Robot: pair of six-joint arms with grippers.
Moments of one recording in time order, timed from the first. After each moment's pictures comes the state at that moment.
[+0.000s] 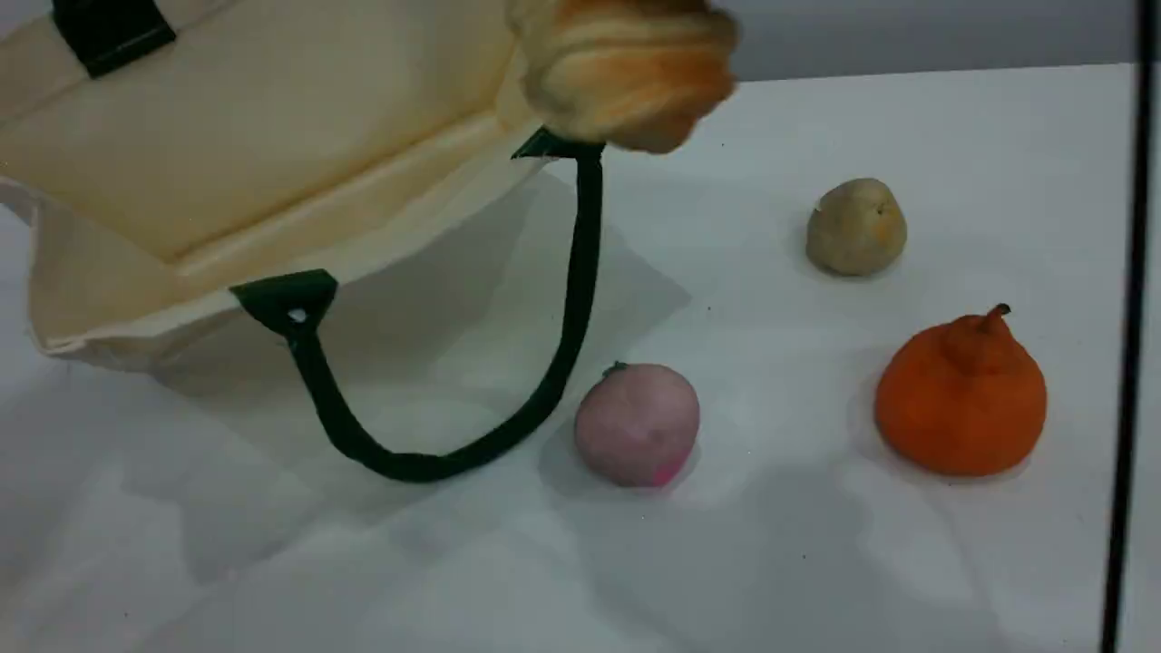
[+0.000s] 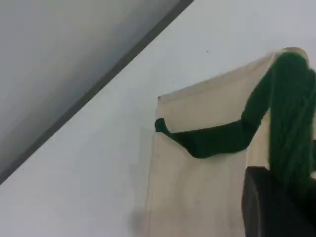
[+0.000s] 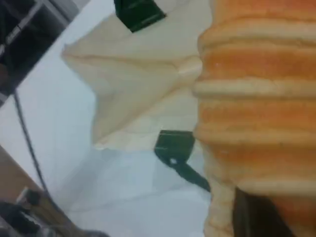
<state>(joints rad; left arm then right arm) -0.10 1.67 -1.90 -0.45 1.22 0.75 0.77 1.37 -0.83 0.79 0.23 -0.39</state>
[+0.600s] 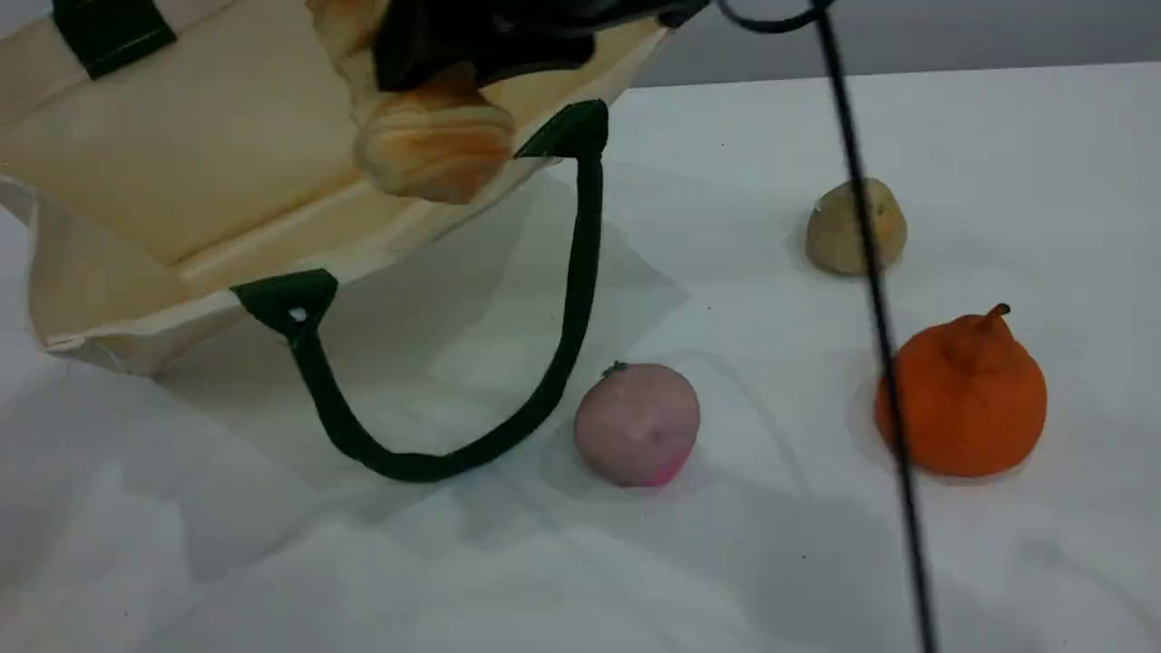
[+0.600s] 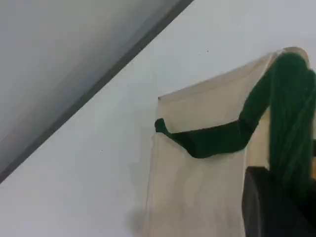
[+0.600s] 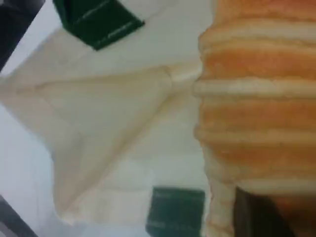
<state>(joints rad) -0.10 1.67 -1.90 -0.45 1.22 0.74 0.77 1.78 -1.15 0.87 0.25 -0.39</state>
